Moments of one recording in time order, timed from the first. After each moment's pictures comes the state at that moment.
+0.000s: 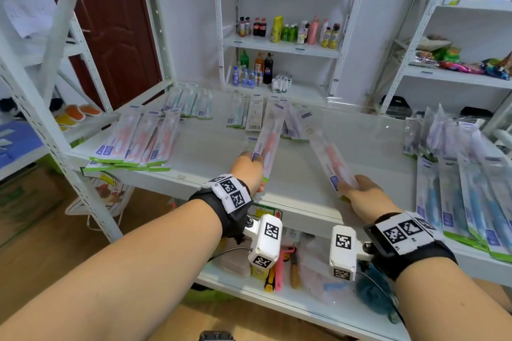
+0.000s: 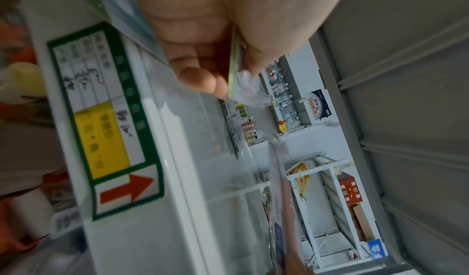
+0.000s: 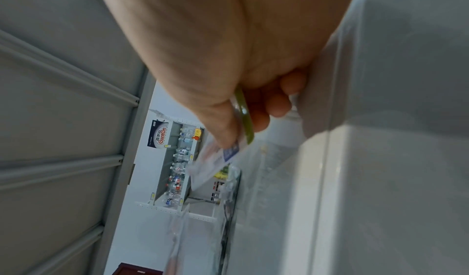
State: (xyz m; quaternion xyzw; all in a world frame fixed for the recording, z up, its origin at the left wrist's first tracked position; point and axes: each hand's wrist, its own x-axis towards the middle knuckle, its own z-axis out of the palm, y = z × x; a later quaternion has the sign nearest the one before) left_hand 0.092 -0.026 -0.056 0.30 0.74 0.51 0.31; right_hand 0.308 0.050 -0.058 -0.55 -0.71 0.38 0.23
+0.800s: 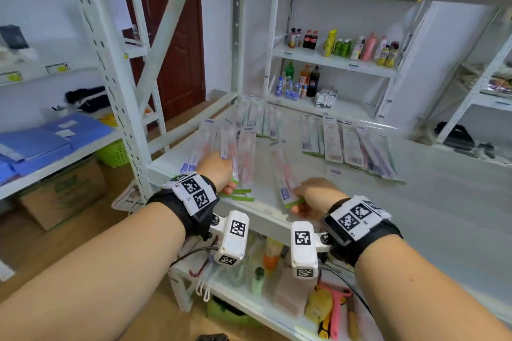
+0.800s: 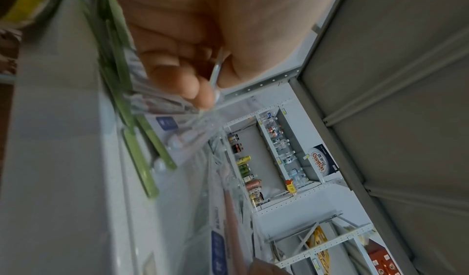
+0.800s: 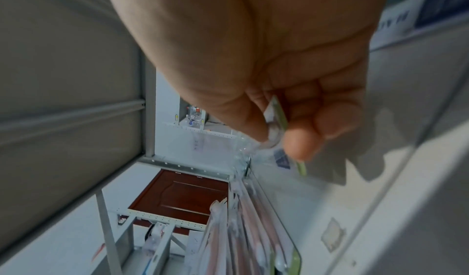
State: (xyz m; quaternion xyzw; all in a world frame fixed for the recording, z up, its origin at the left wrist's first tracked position) left_hand -0.127 -0.121 -0.028 0.22 0.81 0.48 0.25; right_hand 0.028 -0.009 -0.035 -0.50 -0.64 0.58 0.10
